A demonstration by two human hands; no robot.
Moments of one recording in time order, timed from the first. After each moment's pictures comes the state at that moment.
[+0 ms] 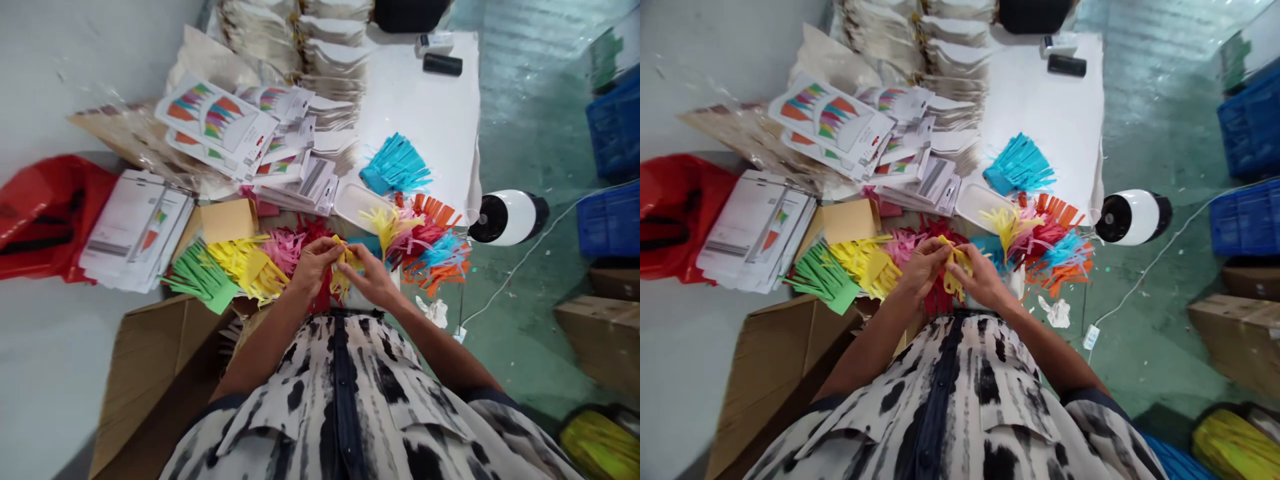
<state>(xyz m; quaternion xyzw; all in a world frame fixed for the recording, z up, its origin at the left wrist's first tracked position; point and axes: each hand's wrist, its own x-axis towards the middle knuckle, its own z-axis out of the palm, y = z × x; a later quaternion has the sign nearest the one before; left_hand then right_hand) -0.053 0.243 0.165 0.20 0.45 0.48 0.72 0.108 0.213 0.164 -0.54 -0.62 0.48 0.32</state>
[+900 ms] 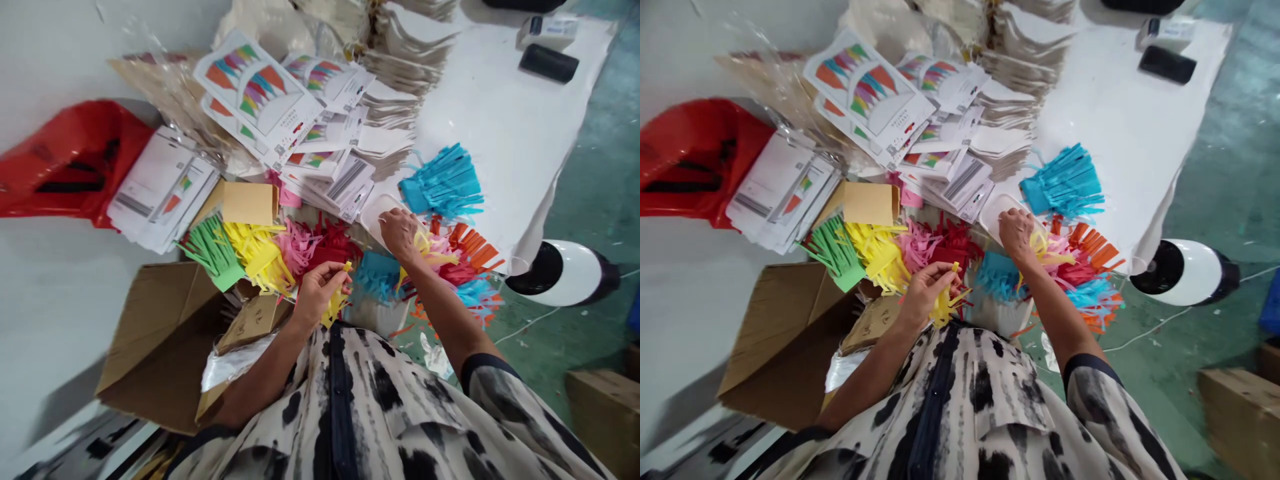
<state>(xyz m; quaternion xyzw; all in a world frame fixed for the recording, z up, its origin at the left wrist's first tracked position) -0.053 0.224 0.163 0.15 0.57 0.48 0.65 0.135 0.401 0.047 -0.61 -0.78 0.13 -0.01</state>
